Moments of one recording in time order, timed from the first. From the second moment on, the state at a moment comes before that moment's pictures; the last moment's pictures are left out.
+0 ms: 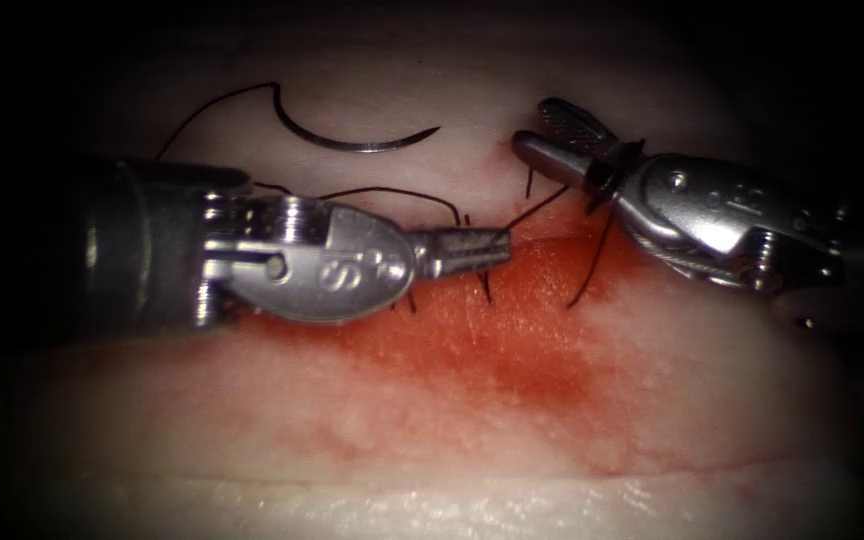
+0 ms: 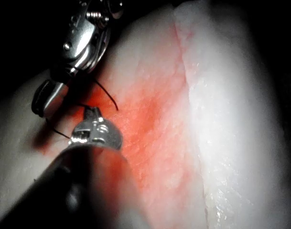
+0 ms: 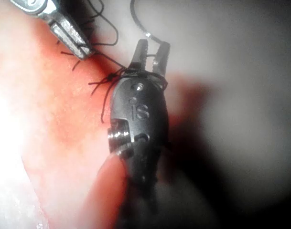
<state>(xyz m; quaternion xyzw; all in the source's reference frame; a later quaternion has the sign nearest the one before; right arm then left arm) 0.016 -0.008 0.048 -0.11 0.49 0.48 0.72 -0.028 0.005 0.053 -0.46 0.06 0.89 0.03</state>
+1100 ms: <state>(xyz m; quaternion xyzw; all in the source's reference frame) 0.017 -0.018 0.048 -0.14 0.45 0.47 0.74 -0.028 0.026 0.063 -0.39 0.07 0.91 0.12</state>
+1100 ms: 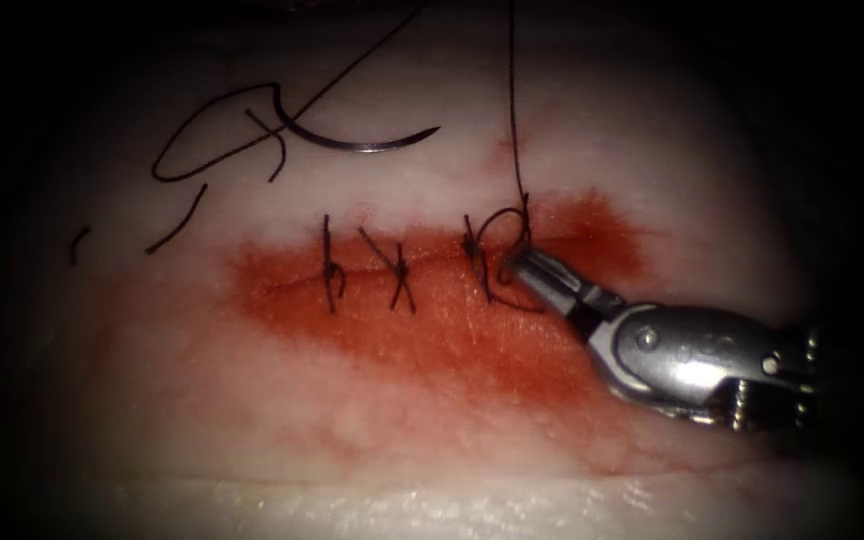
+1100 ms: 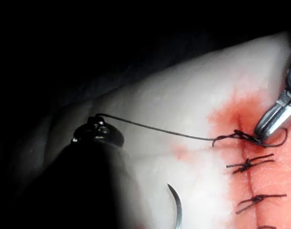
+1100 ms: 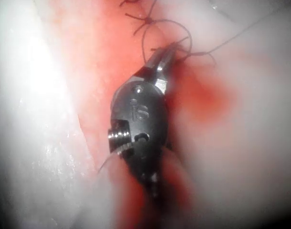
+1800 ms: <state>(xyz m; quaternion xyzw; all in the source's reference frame) 0.016 -0.023 0.043 -0.12 0.45 0.48 0.74 -0.027 0.035 0.067 -0.38 0.15 0.90 0.17</state>
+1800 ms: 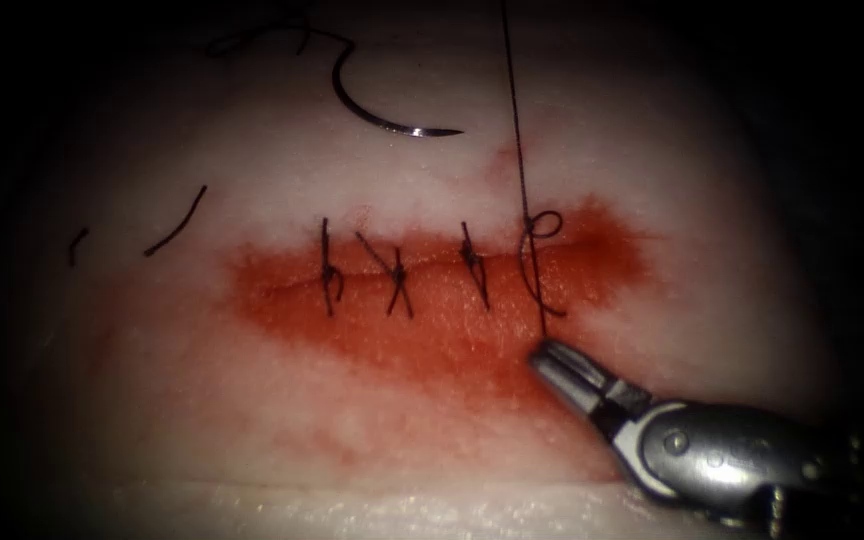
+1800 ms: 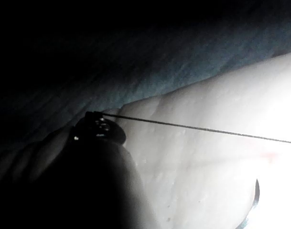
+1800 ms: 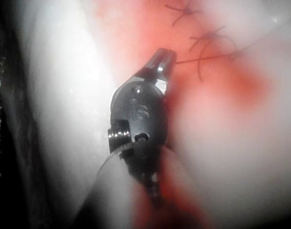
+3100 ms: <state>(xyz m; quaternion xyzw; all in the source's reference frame) 0.013 -0.031 0.043 -0.09 0.42 0.48 0.76 -0.025 0.042 0.057 -0.37 0.26 0.86 0.21</state>
